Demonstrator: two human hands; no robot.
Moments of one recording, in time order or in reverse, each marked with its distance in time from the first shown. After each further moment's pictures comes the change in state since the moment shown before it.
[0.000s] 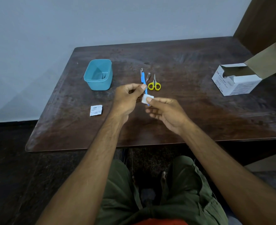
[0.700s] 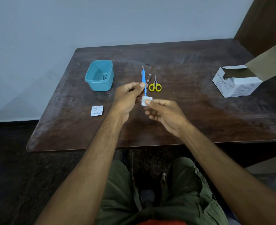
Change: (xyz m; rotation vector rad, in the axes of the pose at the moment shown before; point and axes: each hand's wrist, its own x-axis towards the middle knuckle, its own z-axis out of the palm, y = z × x) left_hand 0.000 0.007 -0.001 -0.114 -0.016 -0.064; right_hand 0.000 0.005 0.003 0.008 -0.010 -0.011
